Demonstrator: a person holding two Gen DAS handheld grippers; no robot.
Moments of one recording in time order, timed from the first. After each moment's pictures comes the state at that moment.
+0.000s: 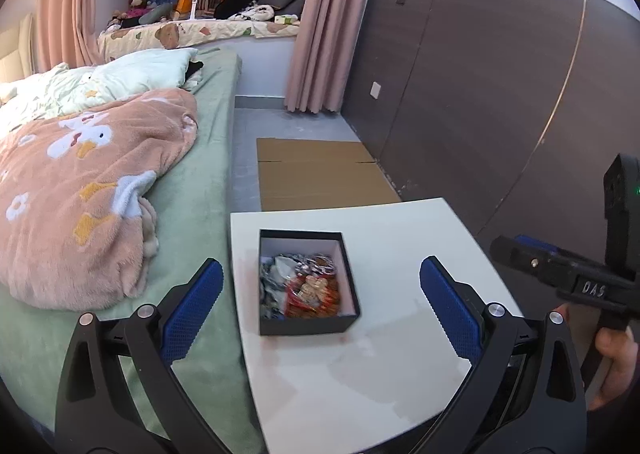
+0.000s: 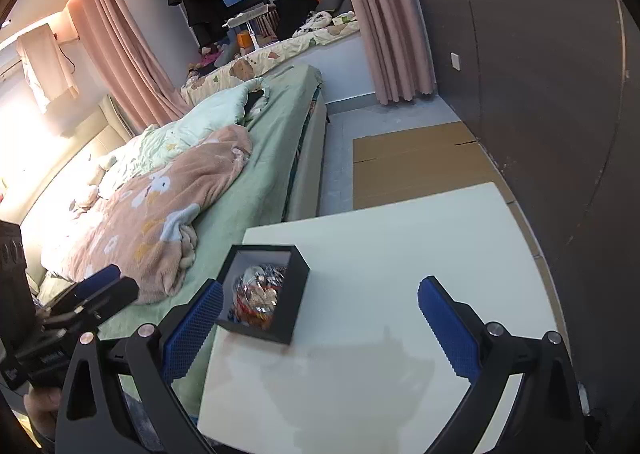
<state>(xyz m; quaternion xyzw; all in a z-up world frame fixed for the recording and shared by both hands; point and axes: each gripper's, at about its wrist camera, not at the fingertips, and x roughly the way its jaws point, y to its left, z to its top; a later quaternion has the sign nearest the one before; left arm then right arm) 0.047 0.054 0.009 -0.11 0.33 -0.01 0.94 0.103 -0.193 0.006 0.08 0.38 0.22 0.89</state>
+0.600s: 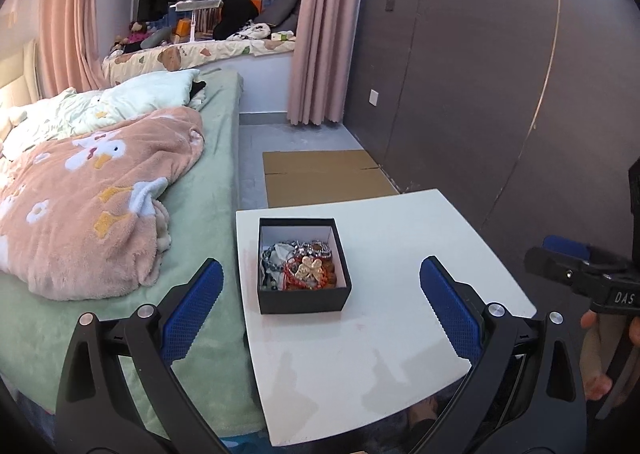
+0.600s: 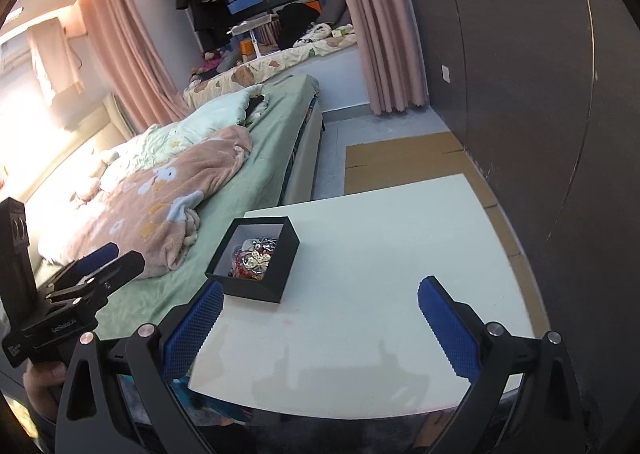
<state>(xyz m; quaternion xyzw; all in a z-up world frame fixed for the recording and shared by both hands) 0.002 0.026 0.009 -0.06 0.31 0.00 0.95 0.040 -0.223 0.012 0.05 0.36 0.21 0.91</state>
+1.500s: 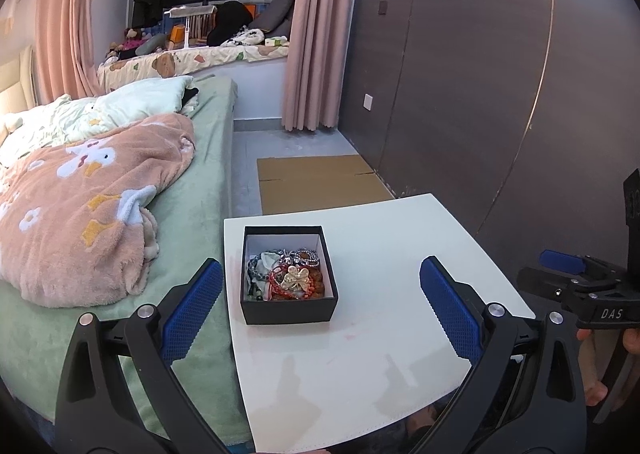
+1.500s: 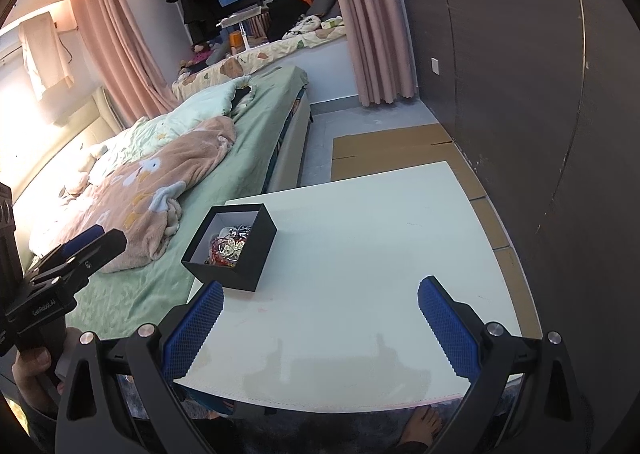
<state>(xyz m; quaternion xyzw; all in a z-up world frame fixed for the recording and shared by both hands) 0.013 0.010 0.010 -0.06 0.30 -0.01 0.95 0.049 -0.245 -0.002 0.06 0.38 0.20 0.90</state>
